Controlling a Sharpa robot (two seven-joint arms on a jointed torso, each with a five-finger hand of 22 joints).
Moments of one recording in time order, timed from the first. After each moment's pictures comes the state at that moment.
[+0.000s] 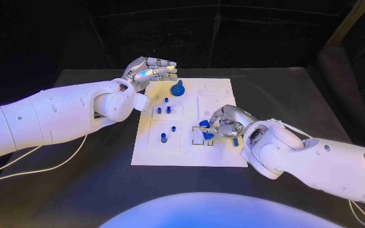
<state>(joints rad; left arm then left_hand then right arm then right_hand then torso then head) 1.21 -0.83 -0.16 1.43 0.00 -0.20 0.45 1.29 -0.09 0.45 -0.03 0.05 1.00 0.23 0.07 0.07 1.10 0.17 0.09 0.06 1.05 0.13 0.17 0.14 0.18 0.97 0.23 0.07 0.29 1.03 -0.81 -0.12 1.79 -1.33 -0.50 -0.48 1.27 0.08 -0.22 0.27 0.38 0.96 0.10 0.49 0.24 1.41 -0.01 1.35 1.31 1.47 -0.08 1.53 1.31 0.07 1.47 0.04 1.42 1.31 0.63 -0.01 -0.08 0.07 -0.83</state>
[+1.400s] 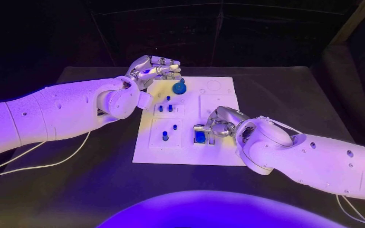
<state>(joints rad) 1.21 -0.82 -0.16 1.42 0.00 -0.19 0.44 1.29 -0.09 0.45 -0.03 0.05 1.00 0.23 0.07 0.07 1.10 0.17 0.09 0.06 1.05 0.13 0.17 0.15 0.18 0.97 0.23 0.07 0.29 1.03 -0.72 -0.12 1.73 -1.40 -0.41 -0.57 1.06 0.10 -0.34 0.29 0.06 1.00 0.05 0.53 0.37 1.43 -0.03 1.35 1.31 1.46 -0.08 1.53 1.31 0.07 1.46 0.02 1.42 1.31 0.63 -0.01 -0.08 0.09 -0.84</state>
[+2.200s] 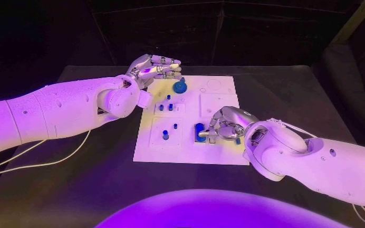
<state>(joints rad) 1.21 -0.83 -0.16 1.42 0.00 -0.18 0.43 1.29 -0.09 0.44 -0.03 0.05 0.99 0.23 0.07 0.07 1.10 0.17 0.09 0.06 1.05 0.13 0.17 0.14 0.18 0.97 0.23 0.07 0.28 1.03 -0.81 -0.12 1.83 -1.43 -0.42 -0.51 1.22 0.07 -0.32 0.20 0.12 0.99 0.05 0.53 0.41 1.43 -0.03 1.34 1.31 1.46 -0.08 1.53 1.31 0.07 1.46 0.02 1.42 1.31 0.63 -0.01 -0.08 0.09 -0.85</state>
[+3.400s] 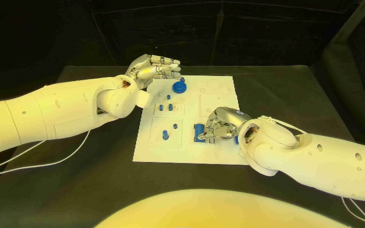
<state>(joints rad) 1.21 -0.83 -0.16 1.42 0.00 -0.18 0.43 1.29 -0.09 0.44 -0.03 0.05 0.99 0.23 0.07 0.07 1.10 0.17 0.09 0.06 1.05 0.13 0.17 0.14 0.18 0.97 0.23 0.07 0.28 1.03 -0.76 -0.12 1.76 -1.45 -0.36 -0.50 1.32 0.09 -0.30 0.13 0.22 0.97 0.05 0.53 0.42 1.43 -0.02 1.33 1.37 1.47 -0.08 1.53 1.31 0.07 1.46 0.03 1.42 1.31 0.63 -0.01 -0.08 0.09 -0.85</state>
